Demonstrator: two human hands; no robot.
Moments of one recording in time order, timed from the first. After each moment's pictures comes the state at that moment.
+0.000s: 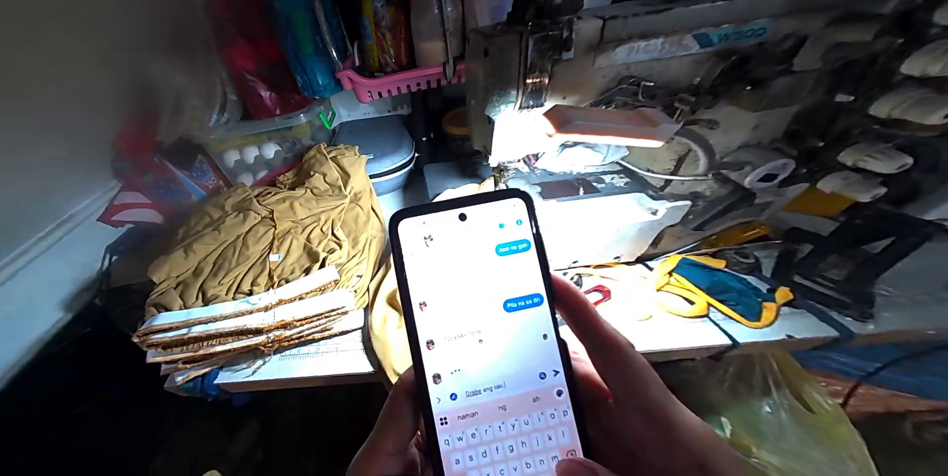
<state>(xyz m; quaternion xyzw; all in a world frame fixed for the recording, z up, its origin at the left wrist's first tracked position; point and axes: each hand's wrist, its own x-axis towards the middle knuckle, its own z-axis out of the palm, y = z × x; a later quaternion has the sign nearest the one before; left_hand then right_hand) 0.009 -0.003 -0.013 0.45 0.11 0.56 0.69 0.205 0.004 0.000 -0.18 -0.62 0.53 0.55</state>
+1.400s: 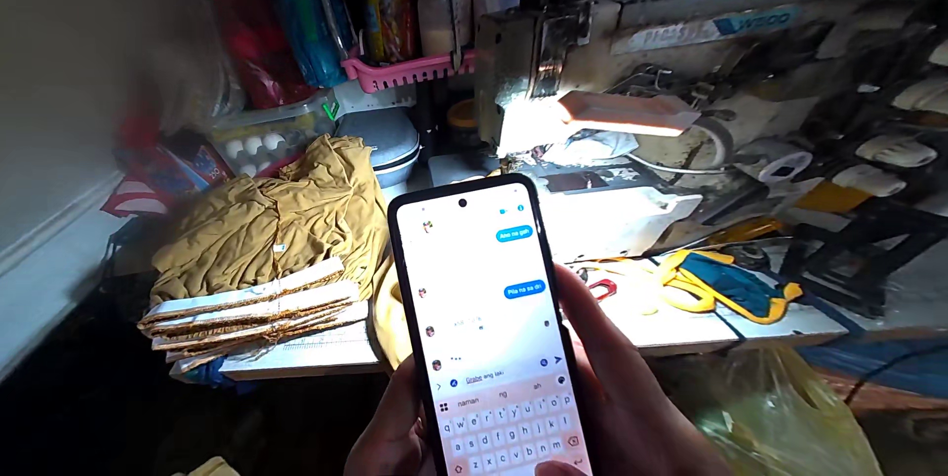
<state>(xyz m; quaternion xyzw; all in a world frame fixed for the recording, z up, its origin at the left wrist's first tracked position) 0.006 -0.005 -0.009 0.45 0.13 0.56 0.68 0.187 -0.003 0.005 -0.25 -0.62 0.48 0.57</state>
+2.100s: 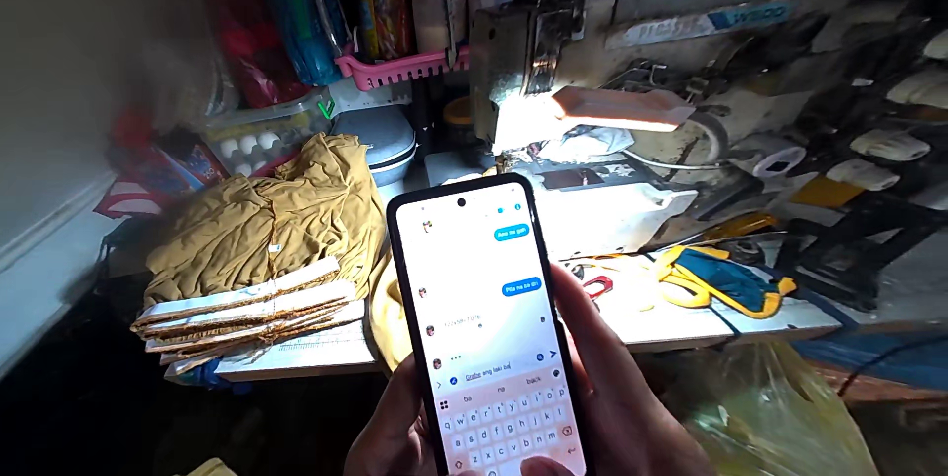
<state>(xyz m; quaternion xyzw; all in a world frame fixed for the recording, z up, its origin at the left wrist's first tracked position) 0.009 -0.001 -0.016 0.44 0.10 0.57 0.69 0.191 0.001 -0.004 -0.24 -0.64 0.47 0.56</state>
